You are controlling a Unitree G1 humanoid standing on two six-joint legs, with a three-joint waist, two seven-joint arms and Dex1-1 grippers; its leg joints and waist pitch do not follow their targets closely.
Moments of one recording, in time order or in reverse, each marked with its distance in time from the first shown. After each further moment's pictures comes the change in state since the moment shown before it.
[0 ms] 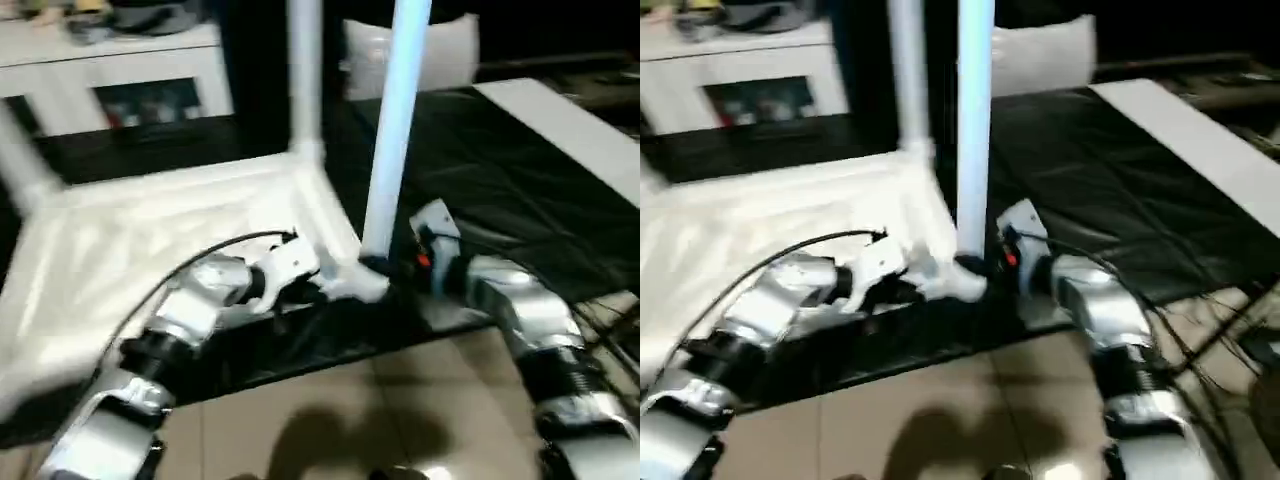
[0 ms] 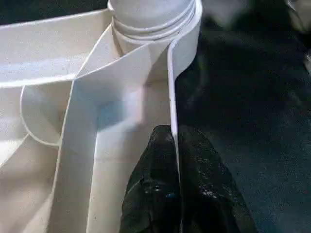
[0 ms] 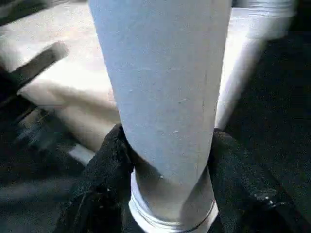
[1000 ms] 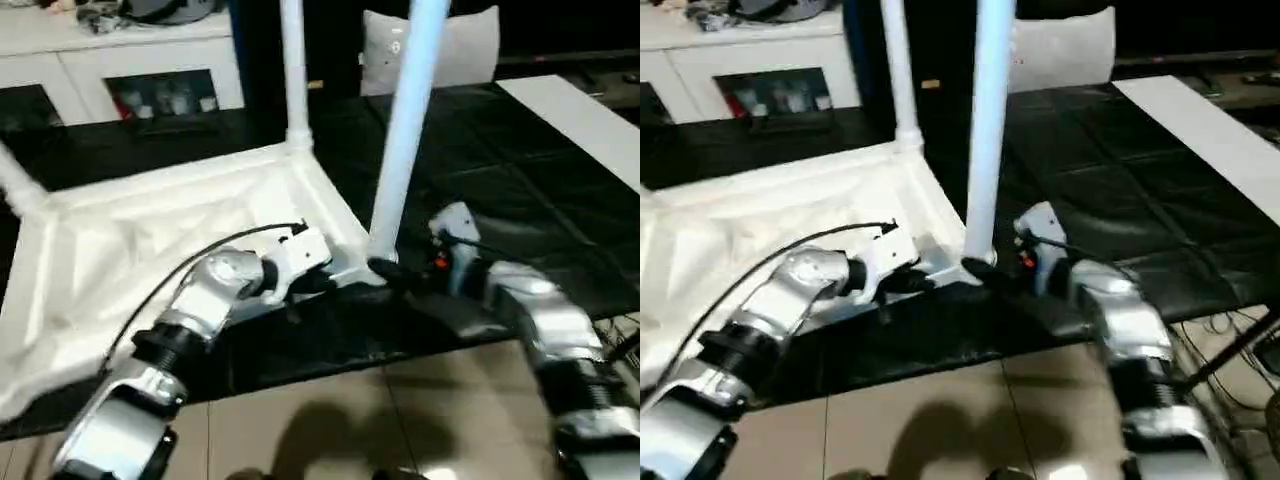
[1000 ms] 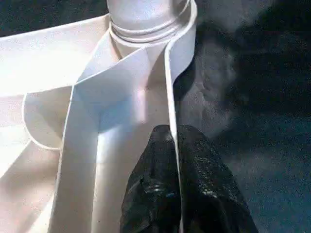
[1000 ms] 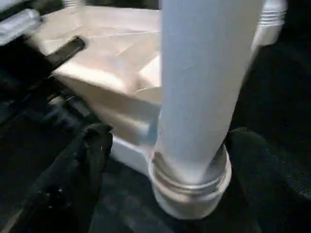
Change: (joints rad) left arm -0.029 0.056 -0.027 0.053 0.013 -0.161 -0.071; right arm 0.102 -0.175 0.009 -0.087 0.053 -0.144 0.272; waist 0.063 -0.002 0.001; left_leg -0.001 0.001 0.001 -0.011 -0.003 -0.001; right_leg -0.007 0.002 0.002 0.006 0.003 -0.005
